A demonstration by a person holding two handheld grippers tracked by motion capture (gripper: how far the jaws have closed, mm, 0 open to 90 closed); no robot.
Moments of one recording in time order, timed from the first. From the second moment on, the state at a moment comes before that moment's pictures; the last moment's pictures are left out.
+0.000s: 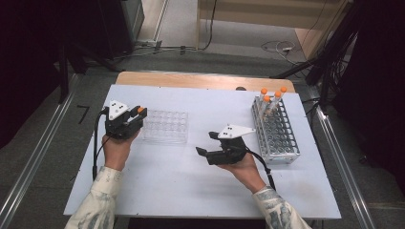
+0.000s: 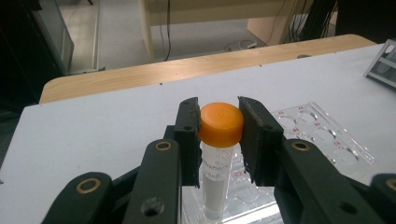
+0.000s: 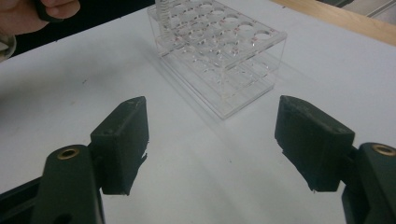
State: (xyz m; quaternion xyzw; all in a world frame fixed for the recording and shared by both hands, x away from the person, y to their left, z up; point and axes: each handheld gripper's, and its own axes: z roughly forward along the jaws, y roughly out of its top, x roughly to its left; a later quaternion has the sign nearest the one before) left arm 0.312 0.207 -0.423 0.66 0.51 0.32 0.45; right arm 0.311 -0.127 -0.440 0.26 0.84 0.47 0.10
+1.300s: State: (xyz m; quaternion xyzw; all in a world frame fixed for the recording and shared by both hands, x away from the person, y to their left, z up) left arm 0.313 0.210 -0.423 0.64 0.53 0.30 0.46; right arm 0.315 -0.139 -0.433 0.28 0.82 0.48 0.13
